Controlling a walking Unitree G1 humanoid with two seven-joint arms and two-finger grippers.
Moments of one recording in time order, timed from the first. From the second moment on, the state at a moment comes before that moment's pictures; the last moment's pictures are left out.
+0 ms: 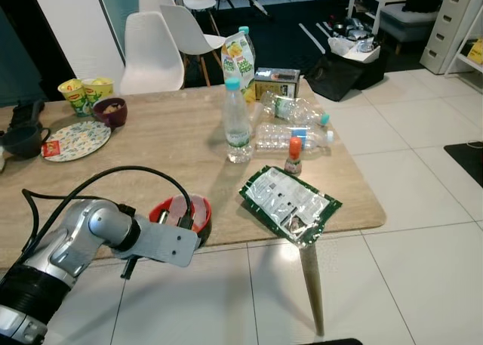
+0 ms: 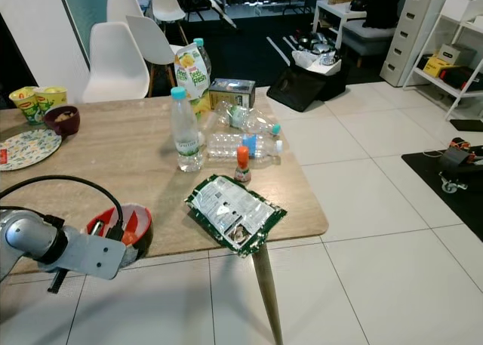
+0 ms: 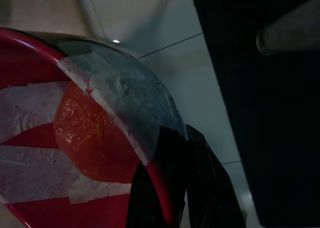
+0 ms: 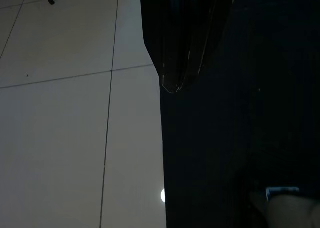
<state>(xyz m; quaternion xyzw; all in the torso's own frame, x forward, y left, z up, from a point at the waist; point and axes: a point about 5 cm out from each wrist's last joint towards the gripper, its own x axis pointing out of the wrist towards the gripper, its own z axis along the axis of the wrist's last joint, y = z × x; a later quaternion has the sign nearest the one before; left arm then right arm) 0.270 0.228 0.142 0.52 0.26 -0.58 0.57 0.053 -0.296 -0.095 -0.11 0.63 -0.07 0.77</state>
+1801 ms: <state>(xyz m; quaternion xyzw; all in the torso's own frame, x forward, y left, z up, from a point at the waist) 0.114 0.239 -0.100 0.27 0.56 -0.16 0.77 0.062 -0.279 -0.100 -0.10 0.63 -0.04 0.77</state>
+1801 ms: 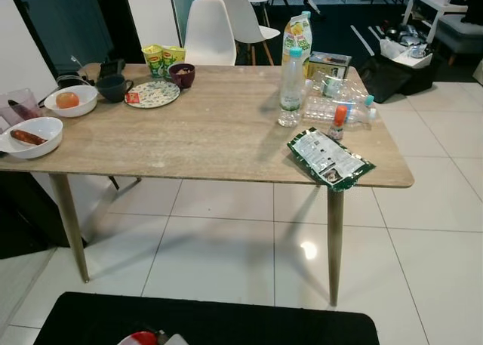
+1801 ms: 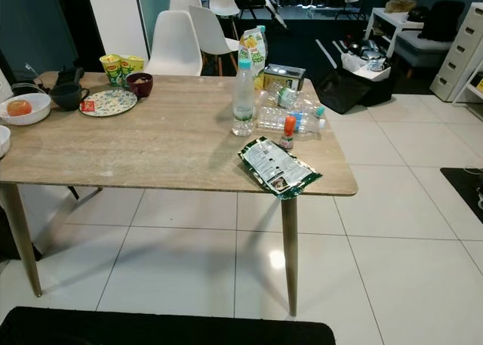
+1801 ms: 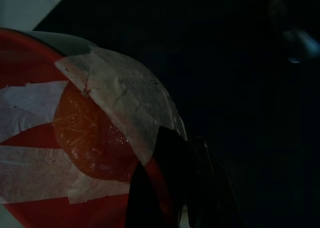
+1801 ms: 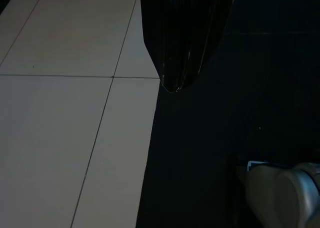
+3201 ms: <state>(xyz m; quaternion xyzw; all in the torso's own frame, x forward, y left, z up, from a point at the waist) 0.124 0.245 -0.096 0.34 0.55 -0.17 0.74 0.058 -0.279 -0.101 -0.10 0.63 -0.05 0.77</state>
